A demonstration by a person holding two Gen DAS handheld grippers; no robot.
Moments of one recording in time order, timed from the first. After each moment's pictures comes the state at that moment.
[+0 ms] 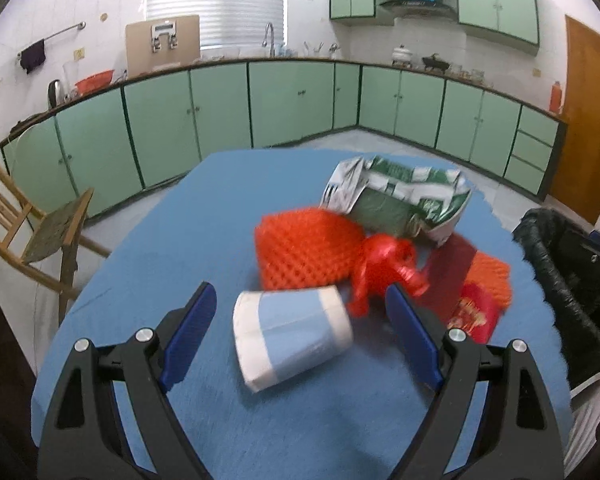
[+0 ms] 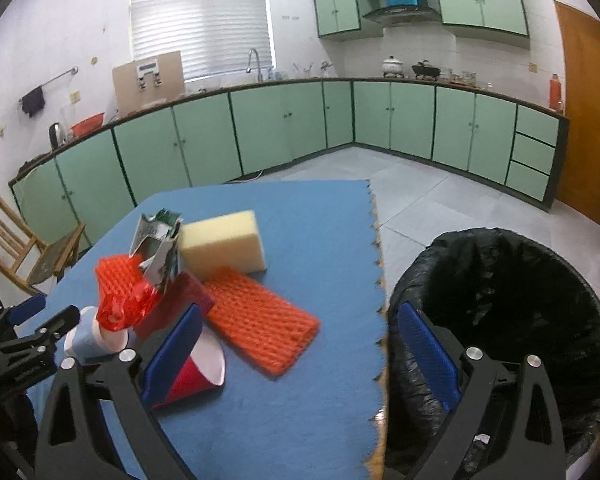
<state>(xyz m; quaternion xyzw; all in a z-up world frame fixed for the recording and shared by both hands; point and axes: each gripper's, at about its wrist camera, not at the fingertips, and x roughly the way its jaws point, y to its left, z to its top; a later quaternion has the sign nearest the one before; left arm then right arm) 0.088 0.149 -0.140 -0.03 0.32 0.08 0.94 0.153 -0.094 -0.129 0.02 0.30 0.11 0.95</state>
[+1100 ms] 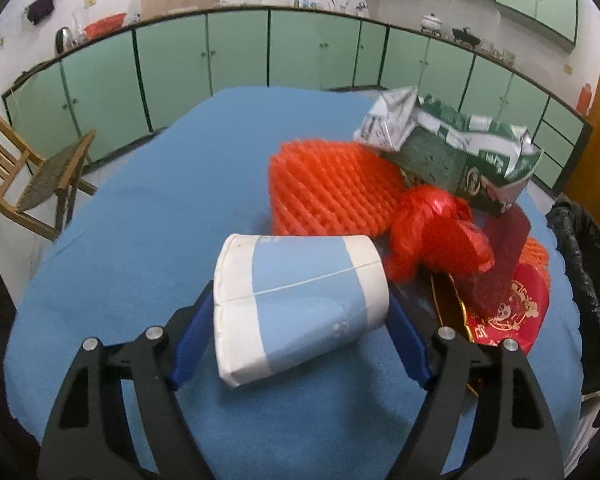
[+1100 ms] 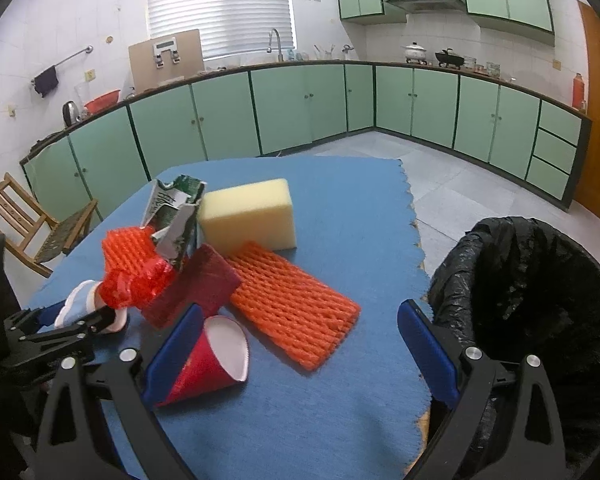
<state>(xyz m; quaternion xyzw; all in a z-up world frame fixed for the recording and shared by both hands) 0.109 0.170 -0.174 -0.07 0.38 0.11 0.91 0.165 -0.070 -0.149 0.01 0.32 0.14 0.94</state>
